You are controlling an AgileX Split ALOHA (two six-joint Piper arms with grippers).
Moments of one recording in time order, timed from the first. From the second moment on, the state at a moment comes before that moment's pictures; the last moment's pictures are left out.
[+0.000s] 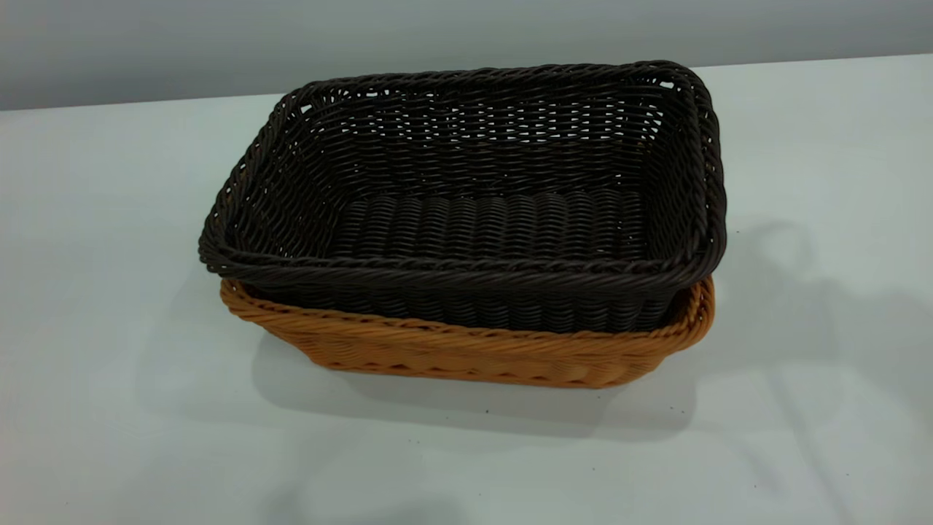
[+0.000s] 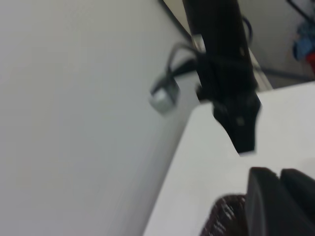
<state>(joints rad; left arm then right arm) -0.95 0.94 -0.92 -0.06 0.28 0.70 0.33 1.62 -1.43 0.39 1.22 -0.23</state>
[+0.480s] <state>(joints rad) -0.95 0.79 -0.92 0.24 0.57 0.30 0.33 1.25 -1.36 0.34 1.00 -0.28</state>
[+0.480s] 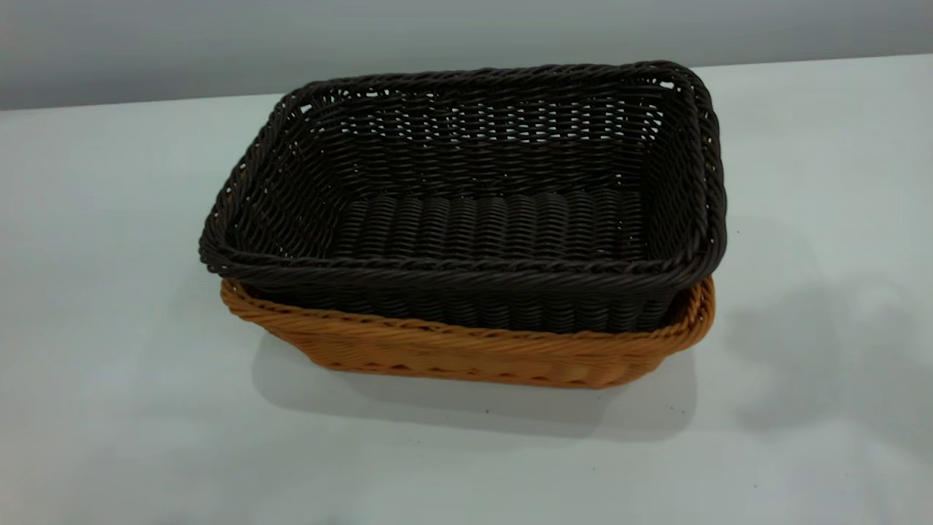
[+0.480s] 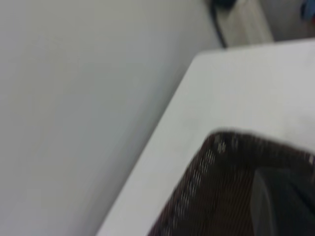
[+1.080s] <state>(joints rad) -0.95 0.61 -0.74 0.37 0.95 -0.13 0.33 0.59 -0.91 0.23 0.96 -0.30</state>
